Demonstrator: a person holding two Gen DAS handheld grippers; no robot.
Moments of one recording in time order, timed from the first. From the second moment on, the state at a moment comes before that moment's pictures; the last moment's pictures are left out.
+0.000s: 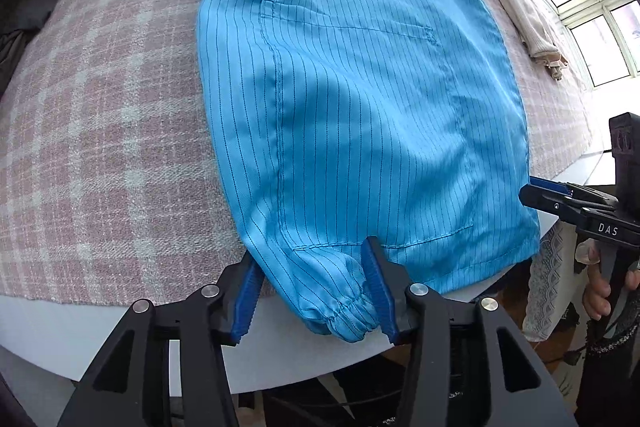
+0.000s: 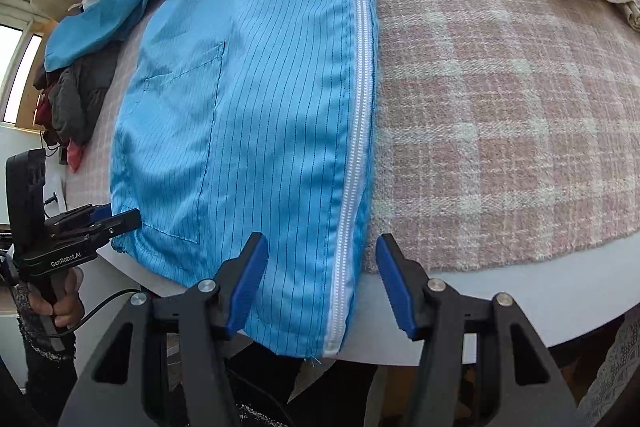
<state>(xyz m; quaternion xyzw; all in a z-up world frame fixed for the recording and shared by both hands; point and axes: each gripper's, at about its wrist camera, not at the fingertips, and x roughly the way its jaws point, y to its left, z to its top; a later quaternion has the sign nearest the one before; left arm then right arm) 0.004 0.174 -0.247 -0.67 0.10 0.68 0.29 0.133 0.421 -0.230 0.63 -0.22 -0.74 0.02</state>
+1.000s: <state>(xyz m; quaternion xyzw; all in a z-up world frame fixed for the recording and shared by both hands) 0.041 0.126 -0.182 -0.62 0.06 0.70 0.35 0.168 0.386 -0.184 0.60 -0.22 -0.76 0.10</state>
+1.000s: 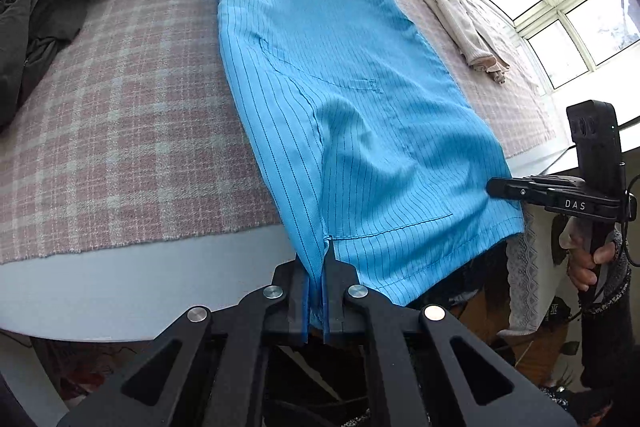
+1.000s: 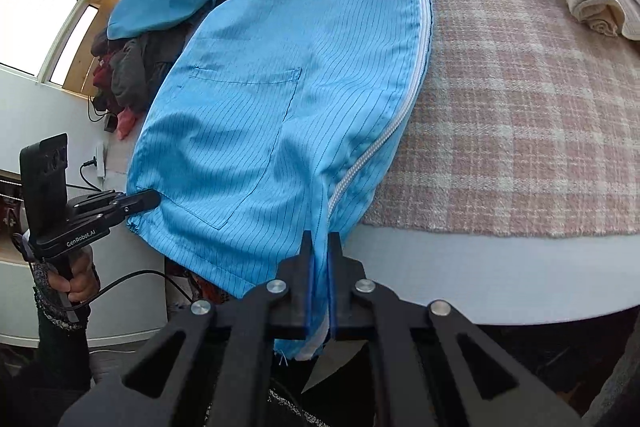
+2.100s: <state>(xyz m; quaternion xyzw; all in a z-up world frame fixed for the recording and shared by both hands) -0.129 0.210 -0.128 -0.53 0.20 0.72 0.40 -0.001 0.455 -0.055 0.52 -0.07 -0.85 0.01</state>
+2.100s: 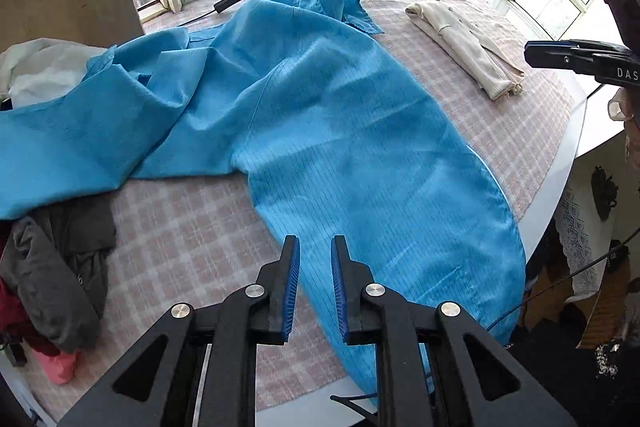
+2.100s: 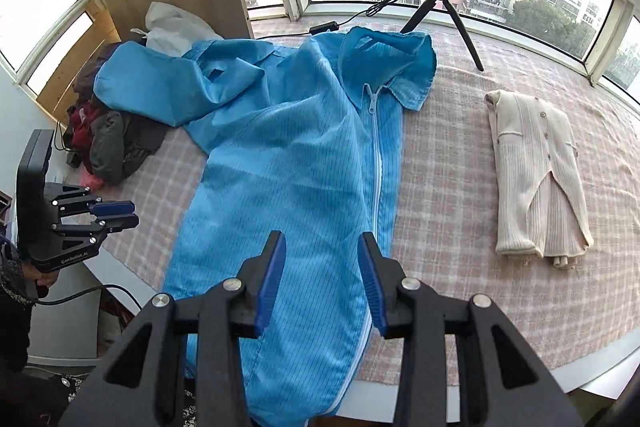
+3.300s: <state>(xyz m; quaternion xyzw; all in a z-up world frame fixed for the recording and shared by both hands) -0.219 0.252 -0.229 -0.59 0.21 0.67 0.40 -0.340 0.497 -0.151 0.56 0.29 -0.77 -0.12</state>
